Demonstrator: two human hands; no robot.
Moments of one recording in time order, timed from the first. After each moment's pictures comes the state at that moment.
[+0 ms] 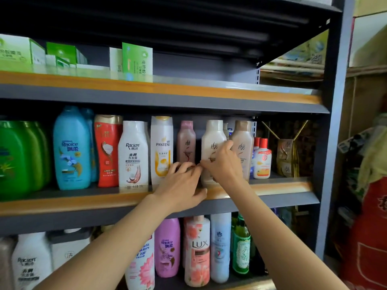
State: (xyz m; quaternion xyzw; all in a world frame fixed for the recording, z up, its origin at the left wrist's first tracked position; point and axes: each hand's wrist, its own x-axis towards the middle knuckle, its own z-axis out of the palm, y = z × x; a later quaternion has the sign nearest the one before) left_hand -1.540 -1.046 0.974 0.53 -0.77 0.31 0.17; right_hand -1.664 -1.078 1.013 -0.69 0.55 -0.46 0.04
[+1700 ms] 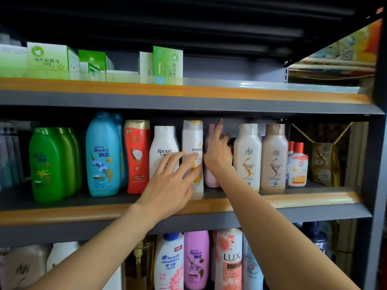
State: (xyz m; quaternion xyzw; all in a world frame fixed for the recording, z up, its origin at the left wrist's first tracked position) left_hand -1.455 -1.021 0.983 0.52 -0.69 0.47 0.18; right_hand -1.573 -1.112 1.043 -0.75 0.54 -0.35 -0.14
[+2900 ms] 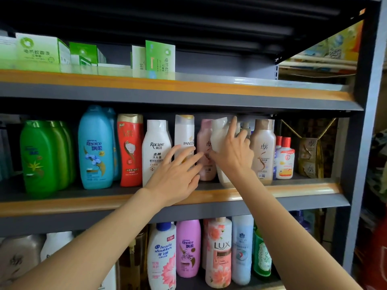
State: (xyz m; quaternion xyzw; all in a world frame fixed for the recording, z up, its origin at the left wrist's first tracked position) left_hand -1.470 -1.041 0.982 0.45 -0.72 0.50 0.20; right_hand -1.623 -1.093 1.029 -0.67 0.58 -0.44 -0.12
